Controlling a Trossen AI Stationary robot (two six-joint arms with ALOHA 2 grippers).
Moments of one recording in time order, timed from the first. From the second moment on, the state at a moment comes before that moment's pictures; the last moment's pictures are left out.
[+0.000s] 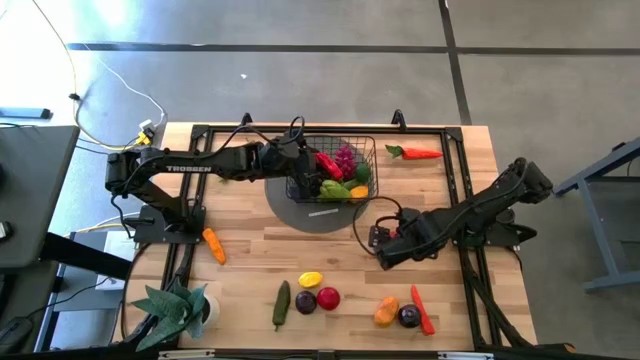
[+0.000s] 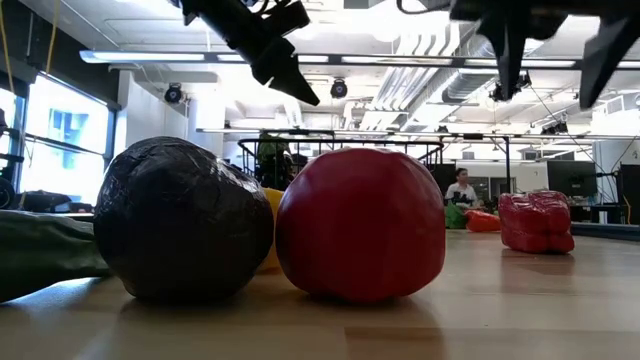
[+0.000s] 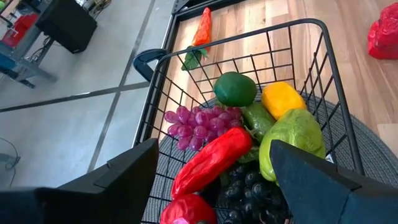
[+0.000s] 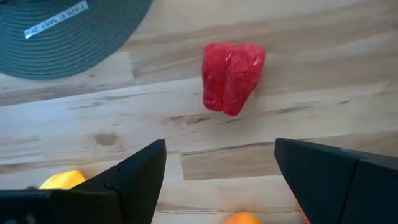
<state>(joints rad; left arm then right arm) 0.32 1.49 1.11 -0.21 -0.23 0.40 0.44 1.54 1.29 -1.24 0.20 2.16</state>
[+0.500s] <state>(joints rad) 0.32 1.49 1.11 -0.22 -0.22 0.40 0.44 1.54 1.14 -1.10 0.20 2.13</state>
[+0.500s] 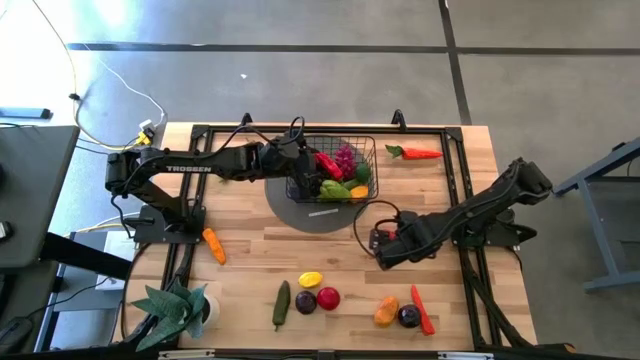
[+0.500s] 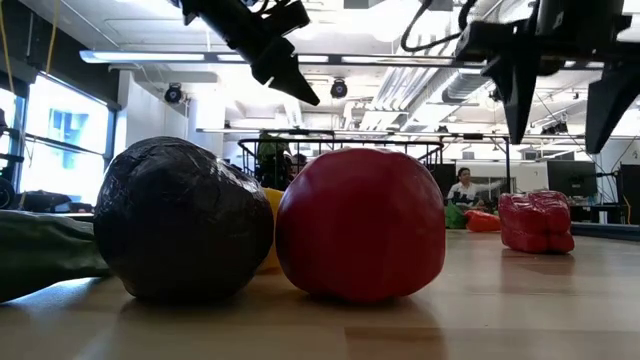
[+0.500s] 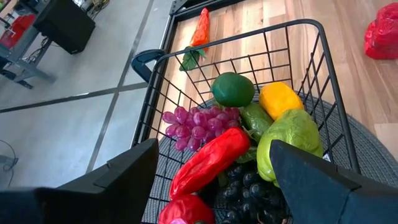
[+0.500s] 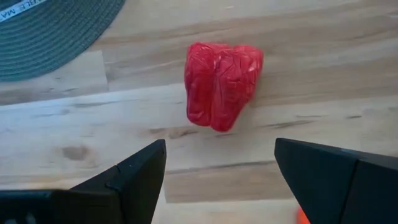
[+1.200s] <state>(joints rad) 0.32 1.49 1.11 -0.22 -0.22 0.46 0.38 1.55 1.00 -0.87 0.20 2.13</state>
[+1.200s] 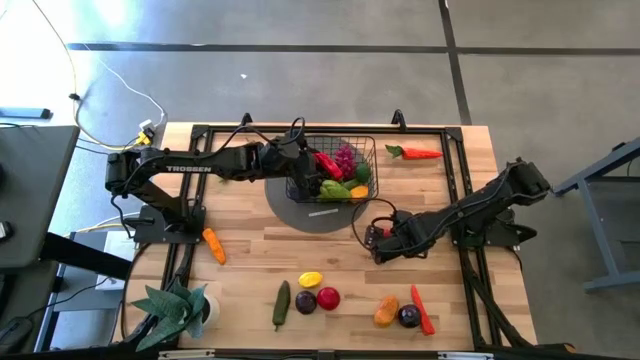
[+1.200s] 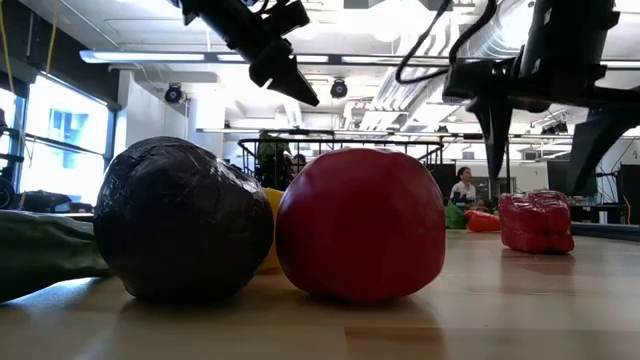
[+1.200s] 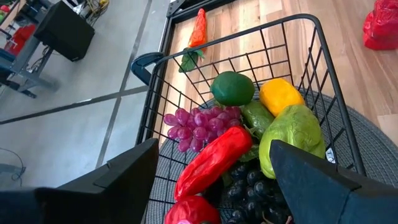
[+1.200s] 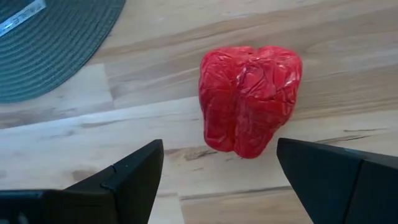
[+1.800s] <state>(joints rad) 0.33 1.49 1.11 -0.21 -0.22 0.48 0.33 1.71 1.00 -0.88 0.16 2.14</state>
